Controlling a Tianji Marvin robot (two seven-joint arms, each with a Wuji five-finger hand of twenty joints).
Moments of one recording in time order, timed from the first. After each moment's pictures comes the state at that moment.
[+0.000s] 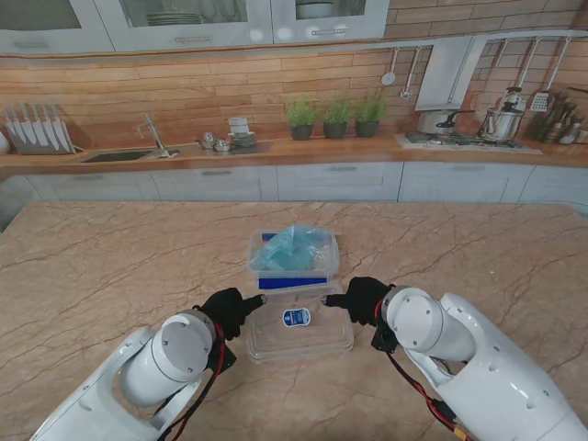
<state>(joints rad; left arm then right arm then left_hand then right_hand) 1.54 -1.11 -1.02 -1.84 0.27 0.69 -0.09 -1.39 -1.01 1.02 -1.67 -0.44 0.45 0.41 0.96 0.07 -0.01 -0.03 0.72 0.67 0.65 0.42 1.02 0.59 0.49 0.34 0.68 0.64 0.80 0.51 0.29 0.63 1.28 0.75 0.54 -0.19 0.37 0.06 0.98 0.41 0.68 0.71 1.04 0.43 1.01 0.55 1.05 0.38 1.33 0.75 0.59 0.53 1.42 0.68</state>
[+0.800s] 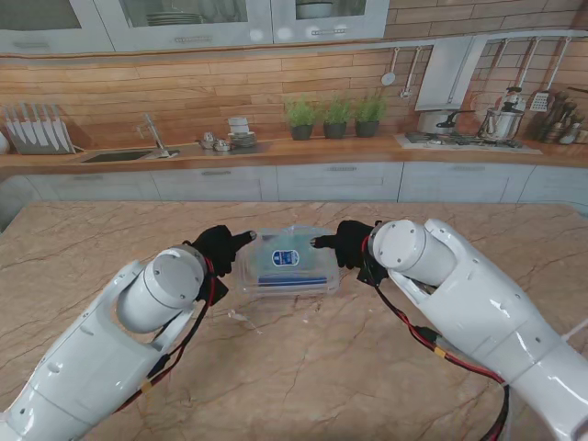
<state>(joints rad) 1.26 -1.12 -1.03 -1.67 0.21 0.65 -0.11 -0.98 -1.05 0.82 -1.40 -0.22 0.48 0.41 0.96 0.06 -0.01 -0.03 0.72 0.67 0.64 0.42 1.02 0.60 0.48 0.34 0.67 0.64 0.79 0.50 0.28 0.64 1.28 0.75 0.54 -0.18 0.36 0.06 0.99 0.42 0.67 0.72 1.04 0.44 1.01 0.55 1.05 0.39 1.33 0.75 0.59 0.53 1.42 0.68</state>
